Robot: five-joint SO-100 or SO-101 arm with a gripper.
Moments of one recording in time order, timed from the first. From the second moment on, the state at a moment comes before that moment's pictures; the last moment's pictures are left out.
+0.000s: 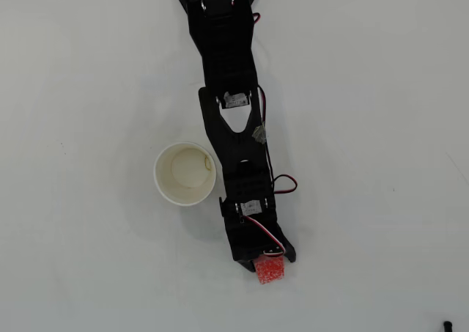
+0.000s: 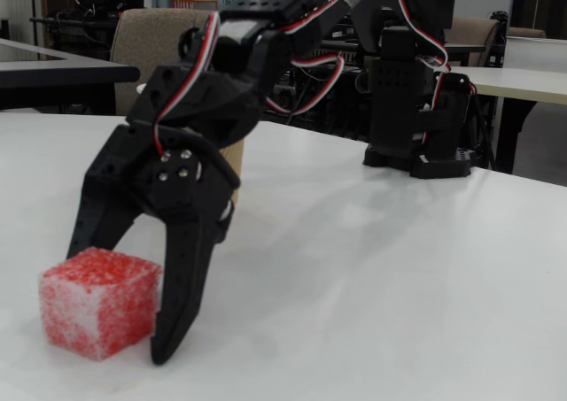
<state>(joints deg) -5.0 43.2 62.1 8.0 -102.7</state>
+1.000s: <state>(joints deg) -4.6 42.6 62.1 7.0 -102.7</state>
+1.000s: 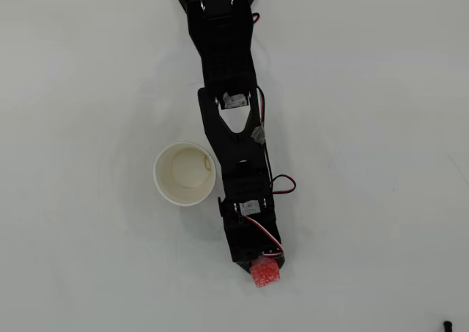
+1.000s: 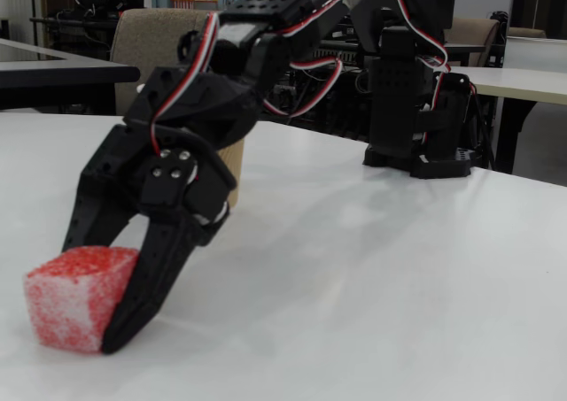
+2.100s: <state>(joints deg) -2.5 66.0 87.8 19.6 -99.9</state>
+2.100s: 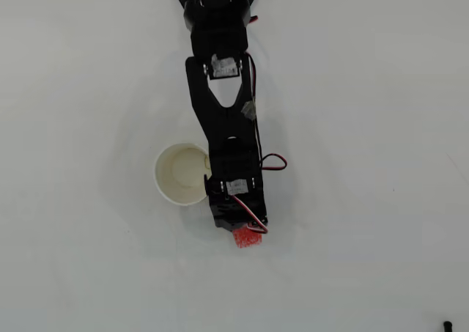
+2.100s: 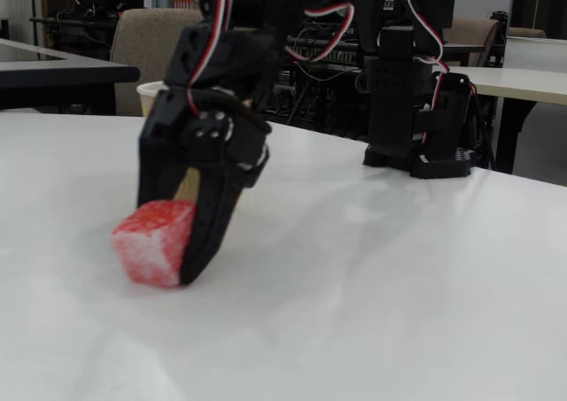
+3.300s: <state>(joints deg) 1.1 96.4 104.1 20.3 -98.9</state>
